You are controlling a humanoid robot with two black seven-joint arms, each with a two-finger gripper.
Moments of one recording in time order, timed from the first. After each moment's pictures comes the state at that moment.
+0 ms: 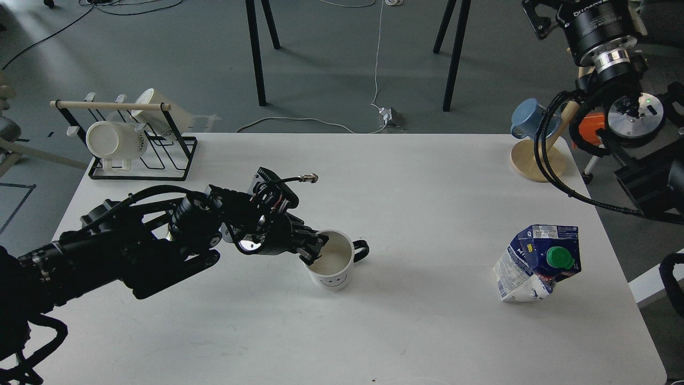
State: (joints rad) left arm -0.86 0.25 -0.22 -1.07 1.98 -0.44 -0.22; right arm 1.00 -0.39 0.69 0.64 0.44 0.49 0.27
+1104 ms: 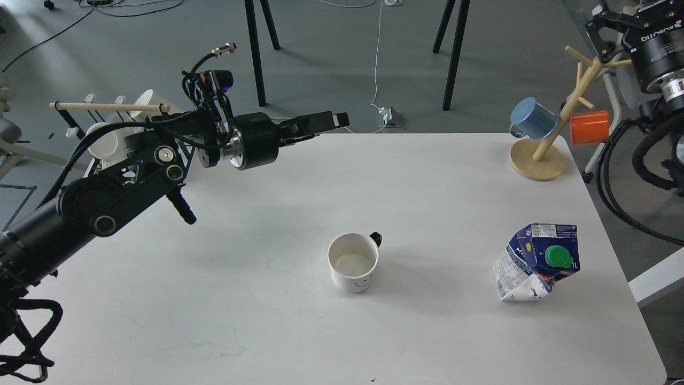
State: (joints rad) left arm -0.84 0.39 -0.78 -1.12 0.98 -0.45 -0.11; right arm 0.71 -0.67 0.77 0.93 0.46 0.49 0.31
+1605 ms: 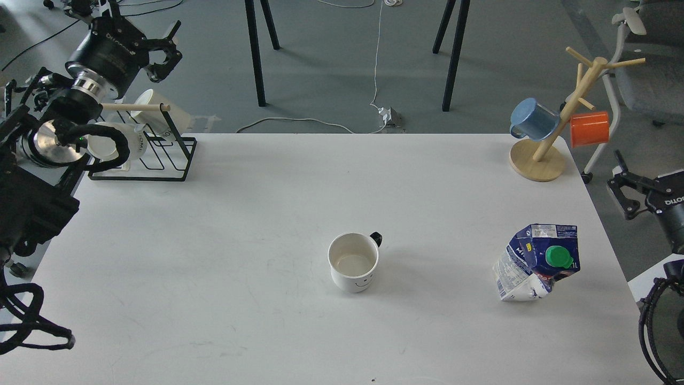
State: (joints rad) left arm -0.83 0.42 -0.97 -0.64 -0.02 -0.45 -0.11; right arm -0.09 -0.78 1.14 1.32 0.45 0.49 0.33
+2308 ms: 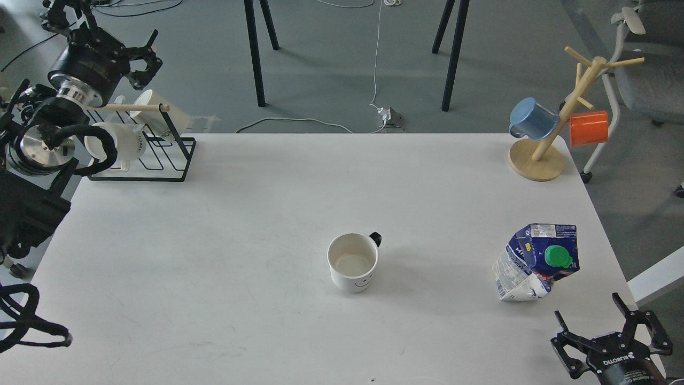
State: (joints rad) left arm -0.84 0.43 -0.96 -0.61 -0.05 -0.45 -0.10; right arm -0.50 -0.48 1.15 1.38 0.19 0.49 0.33
